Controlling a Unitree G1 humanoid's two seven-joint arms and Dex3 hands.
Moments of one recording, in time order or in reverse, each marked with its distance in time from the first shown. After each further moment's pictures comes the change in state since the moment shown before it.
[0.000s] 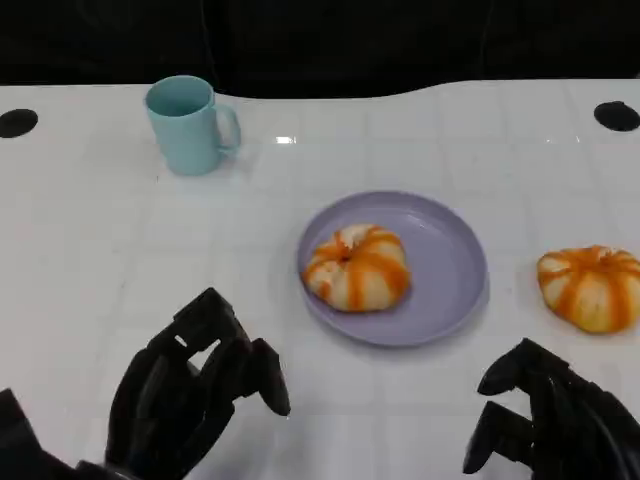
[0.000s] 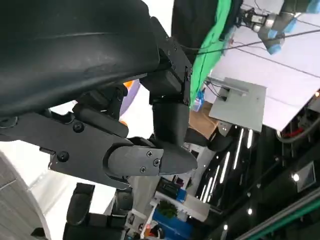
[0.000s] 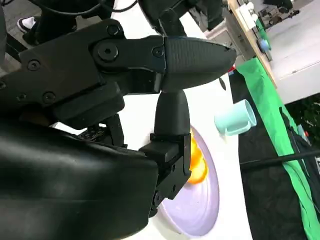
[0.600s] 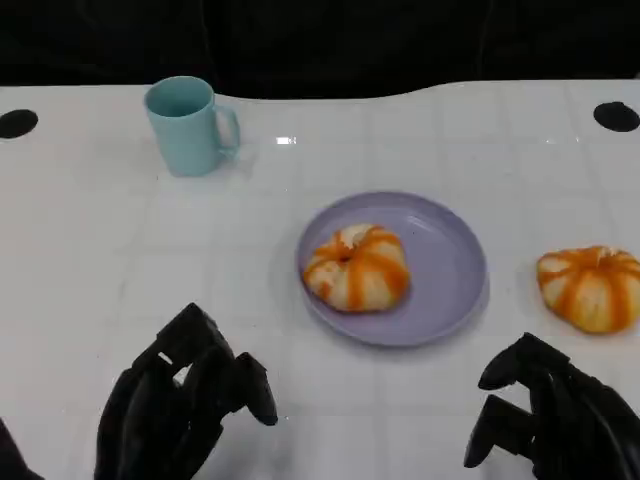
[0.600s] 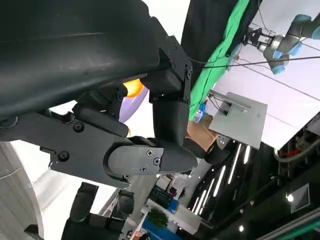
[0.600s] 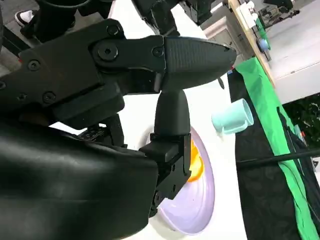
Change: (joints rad) left arm 0.043 -0.027 0.045 -0.028 -0.015 0.051 0.015; right arm -0.019 0.000 -0.003 0.027 -0.012 -0.024 0.005
